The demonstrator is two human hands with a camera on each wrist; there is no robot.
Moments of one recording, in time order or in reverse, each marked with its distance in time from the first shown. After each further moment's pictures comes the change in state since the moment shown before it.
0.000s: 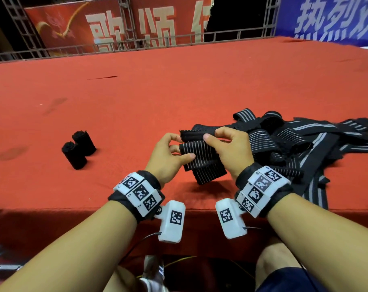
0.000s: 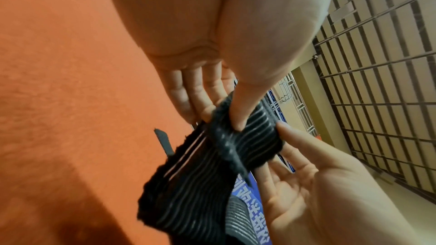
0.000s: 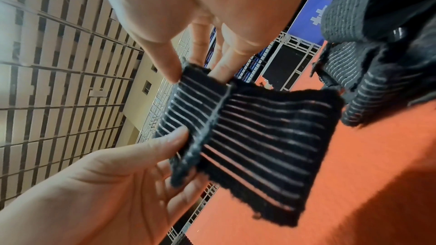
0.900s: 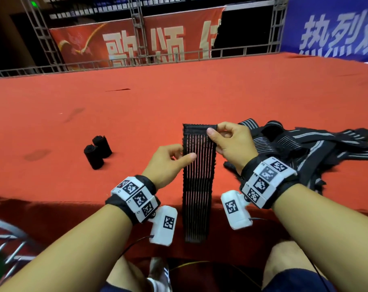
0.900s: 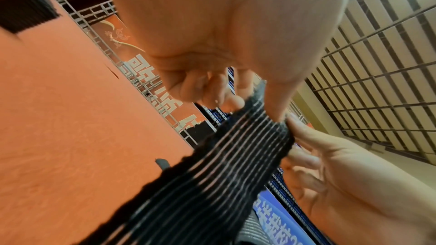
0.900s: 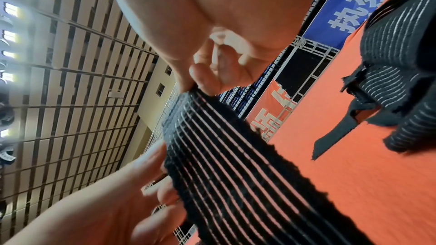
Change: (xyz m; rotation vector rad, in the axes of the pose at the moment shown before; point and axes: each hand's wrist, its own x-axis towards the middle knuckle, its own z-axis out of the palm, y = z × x) left_hand -0.043 0.022 -0.029 0.275 -0.068 0.186; right_hand -0.014 -0.045 -0.005 0.127 -0.135 -0.031
